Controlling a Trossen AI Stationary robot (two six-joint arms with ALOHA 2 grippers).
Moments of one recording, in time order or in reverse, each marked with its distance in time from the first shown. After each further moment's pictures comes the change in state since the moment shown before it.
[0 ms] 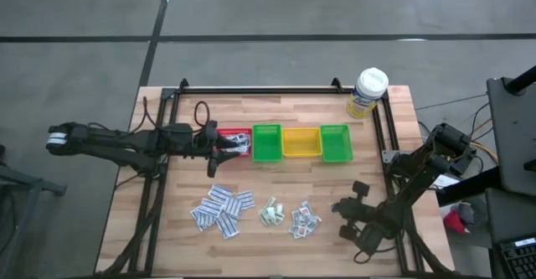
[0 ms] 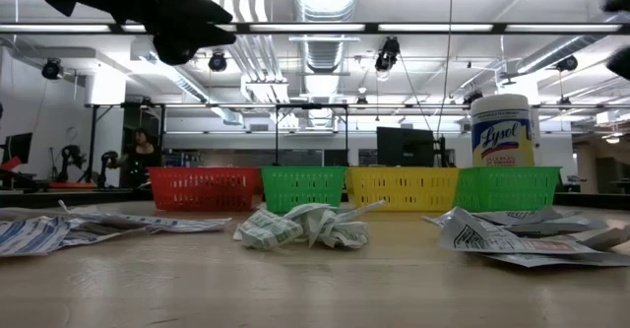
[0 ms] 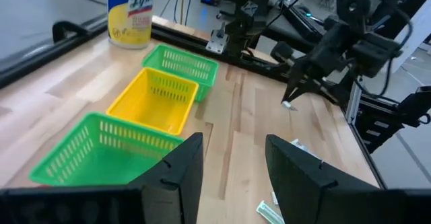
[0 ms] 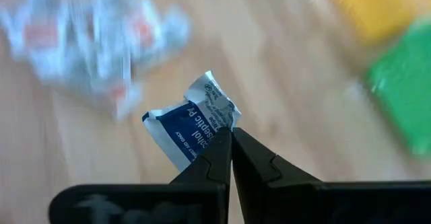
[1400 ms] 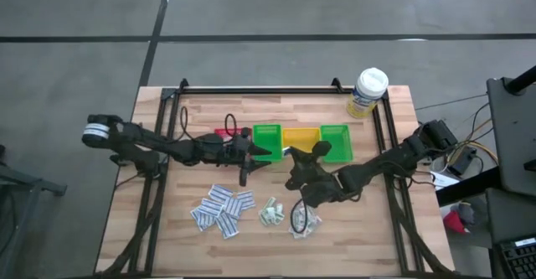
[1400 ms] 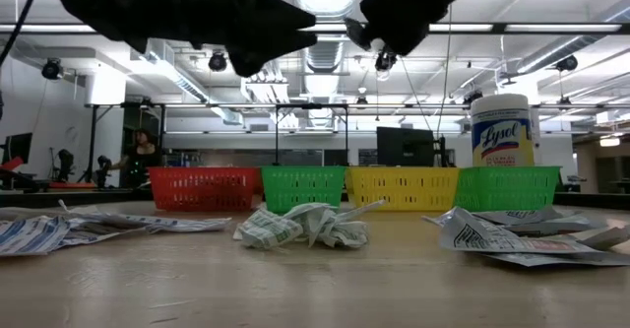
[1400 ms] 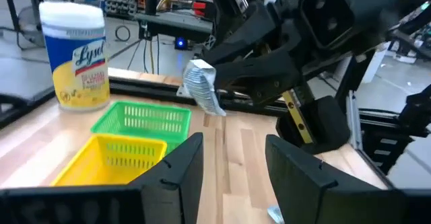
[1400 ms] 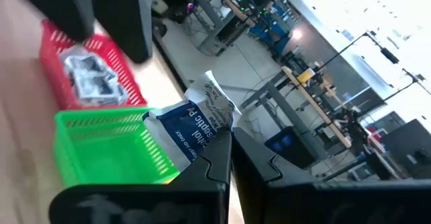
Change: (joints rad) left arm -0.039 0.556 0.073 0.682 0.030 0.163; right arm -0.516 0.056 0.202 0.721 0.560 -1.326
